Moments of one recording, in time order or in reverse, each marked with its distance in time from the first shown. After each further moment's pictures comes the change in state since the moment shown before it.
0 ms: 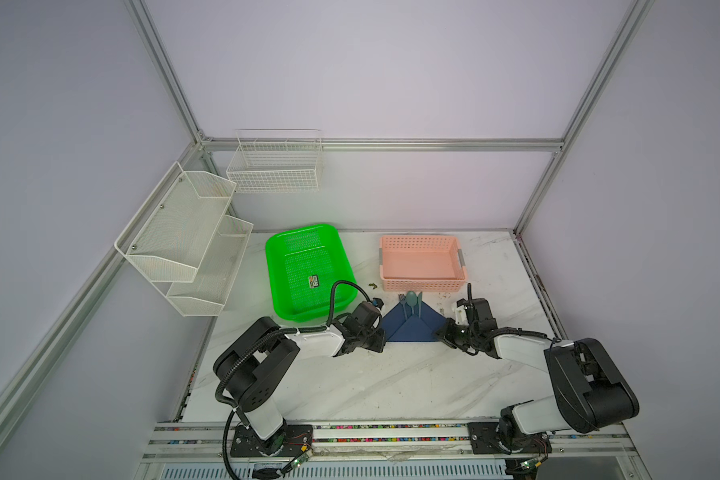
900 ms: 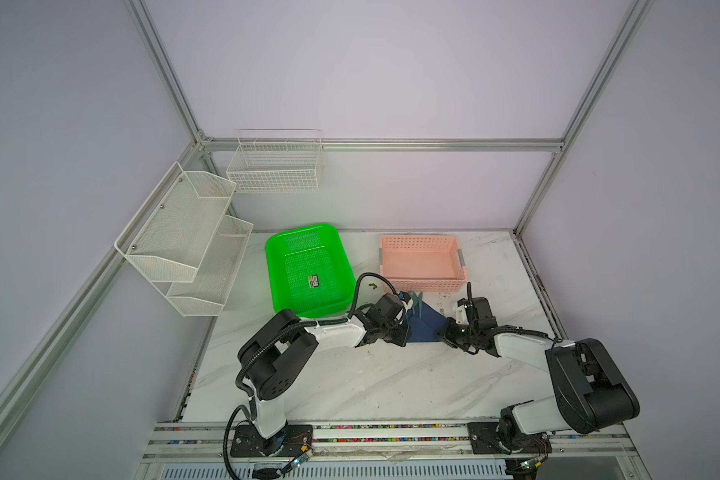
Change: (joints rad) left arm -0.077 0.156 0.245 -0.016 0.088 0.014; right arm 0.000 -0.002 0.022 -0.047 0.005 -0.002
